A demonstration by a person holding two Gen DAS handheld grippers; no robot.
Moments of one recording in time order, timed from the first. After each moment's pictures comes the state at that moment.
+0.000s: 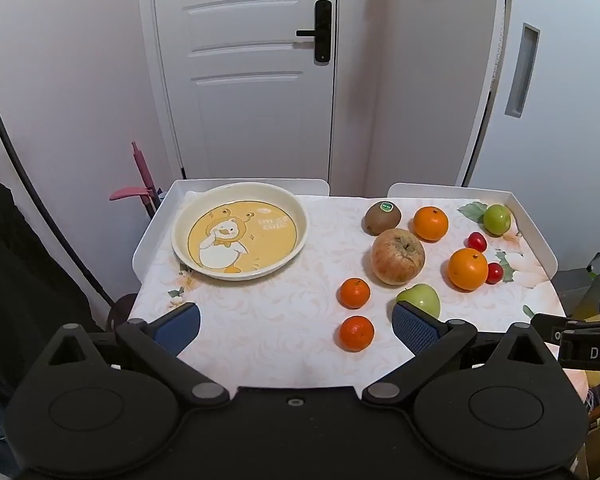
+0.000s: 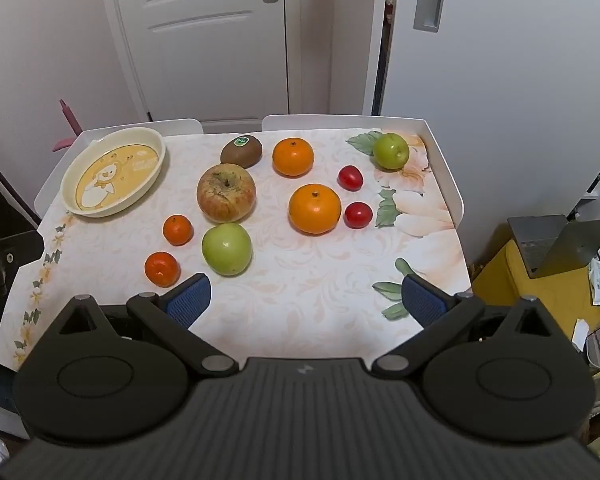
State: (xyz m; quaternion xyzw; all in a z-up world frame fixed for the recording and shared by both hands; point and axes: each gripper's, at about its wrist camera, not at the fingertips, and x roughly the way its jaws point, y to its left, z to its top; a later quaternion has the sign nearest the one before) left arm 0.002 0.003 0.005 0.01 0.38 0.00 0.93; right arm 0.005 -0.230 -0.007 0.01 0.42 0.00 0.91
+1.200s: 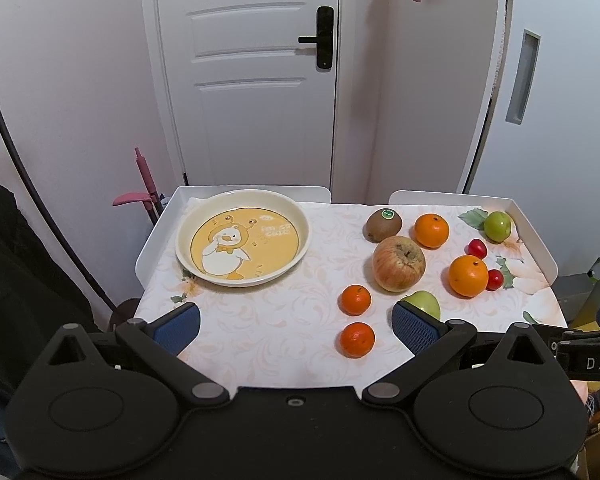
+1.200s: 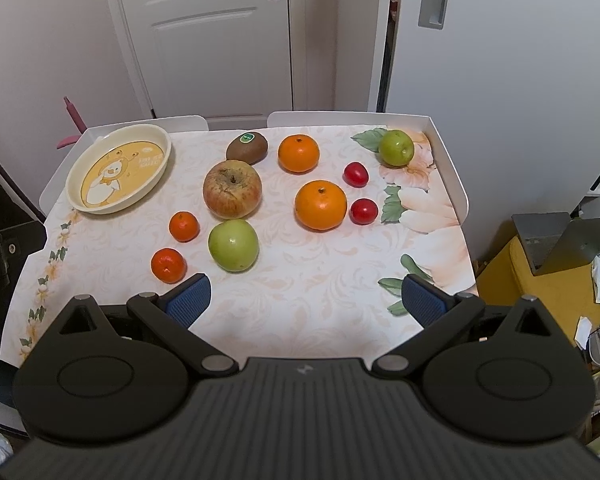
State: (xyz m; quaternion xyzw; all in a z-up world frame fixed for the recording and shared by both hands) left arm 0.000 -0.001 0.010 0.01 0.37 0.01 0.93; right arm 0.002 -0.225 -0.008 0.01 0.43 0.00 0.90
